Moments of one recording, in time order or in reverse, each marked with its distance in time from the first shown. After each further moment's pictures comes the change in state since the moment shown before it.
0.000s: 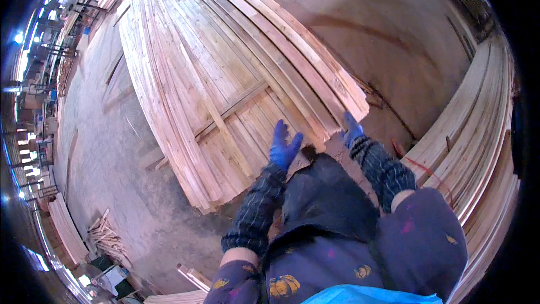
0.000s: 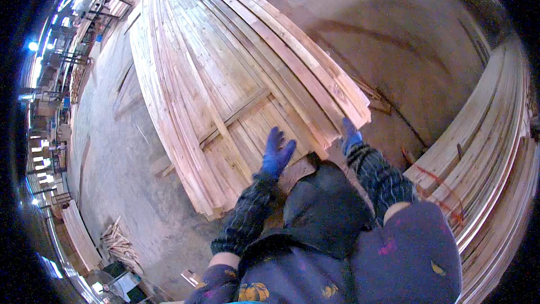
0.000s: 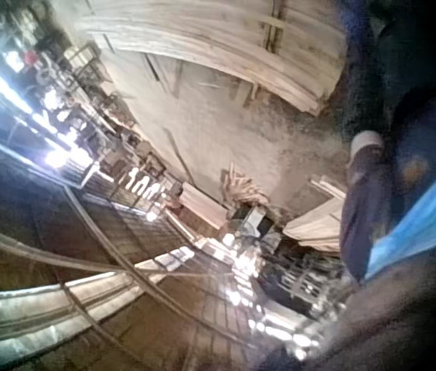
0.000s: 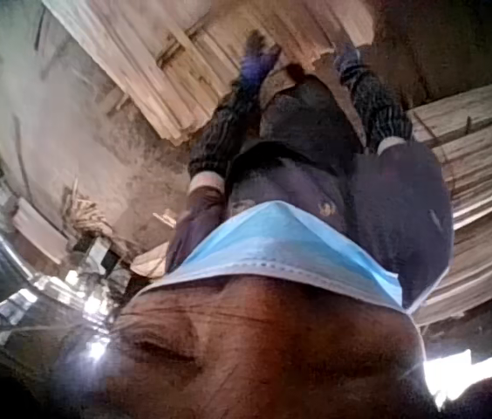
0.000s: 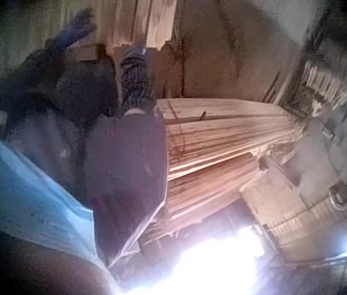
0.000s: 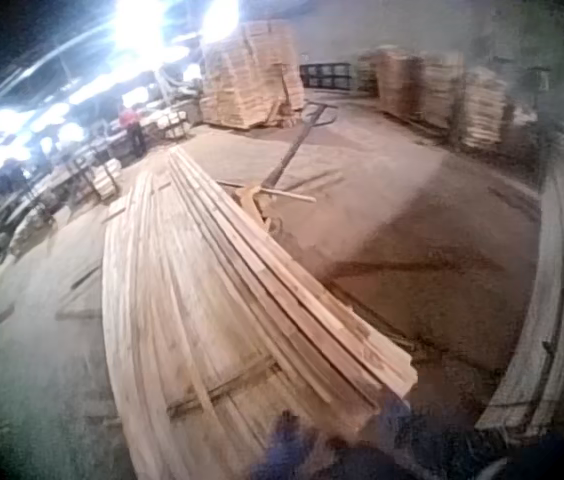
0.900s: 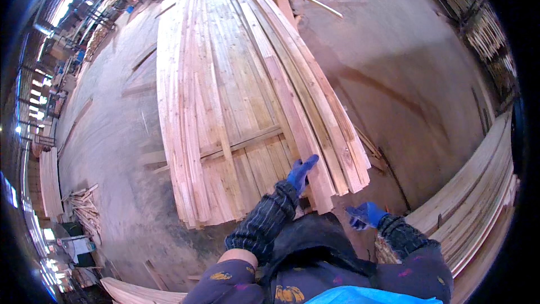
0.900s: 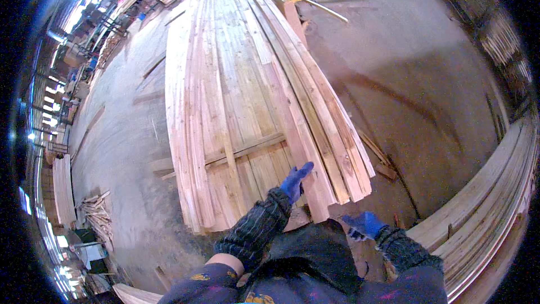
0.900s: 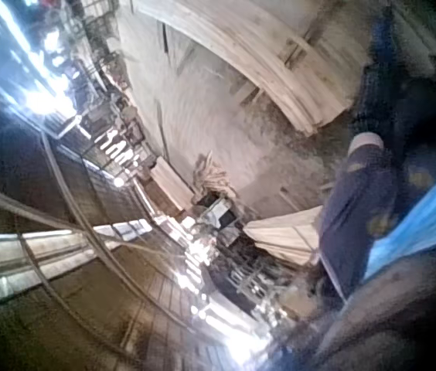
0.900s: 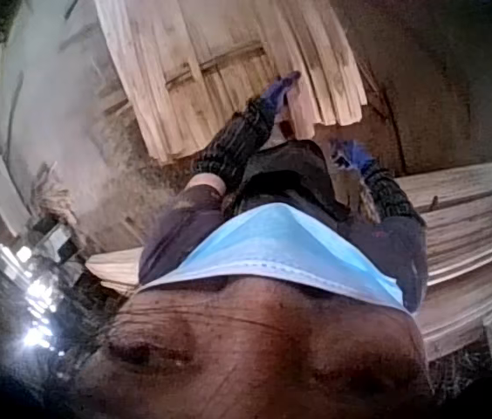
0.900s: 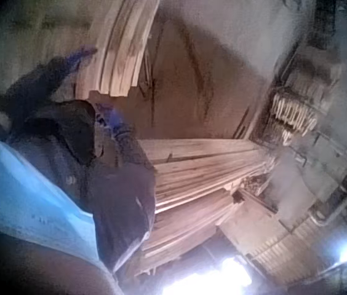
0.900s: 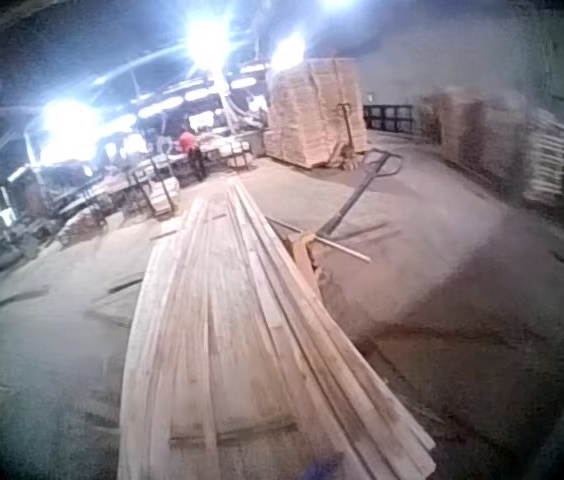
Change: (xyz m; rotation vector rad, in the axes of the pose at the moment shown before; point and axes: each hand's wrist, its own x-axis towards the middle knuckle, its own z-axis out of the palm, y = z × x) left_hand 0.102 0.042 0.051 -0.712 -0.144 -0.351; right_hand -0.060 -0.128 -0.028 -1.554 -0.593 0.283
